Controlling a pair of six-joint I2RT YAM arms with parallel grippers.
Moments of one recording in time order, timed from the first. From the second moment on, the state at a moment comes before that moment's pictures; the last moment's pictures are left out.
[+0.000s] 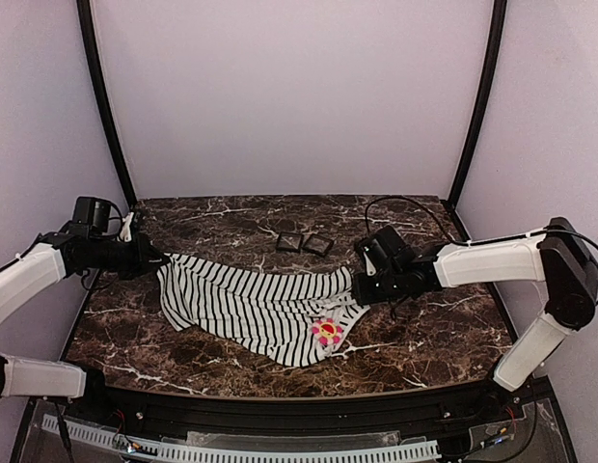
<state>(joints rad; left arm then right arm) -0.12 1.10 0.79 -0.47 0.52 -0.45 0.77 1.58 0.89 -0.25 0.20 0.46</state>
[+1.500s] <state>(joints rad) -0.12 0.83 1.06 -0.50 0.51 -0.31 0.79 0.91 1.07 -0.33 0.01 0.11</state>
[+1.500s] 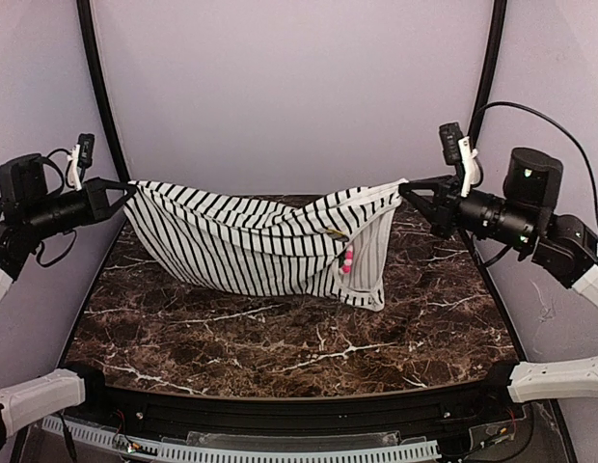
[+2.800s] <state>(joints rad) -0.18 0.97 0.88 -0.57 0.25 -0.53 0.80 1.12 0.88 -0.36 0.00 0.33</state>
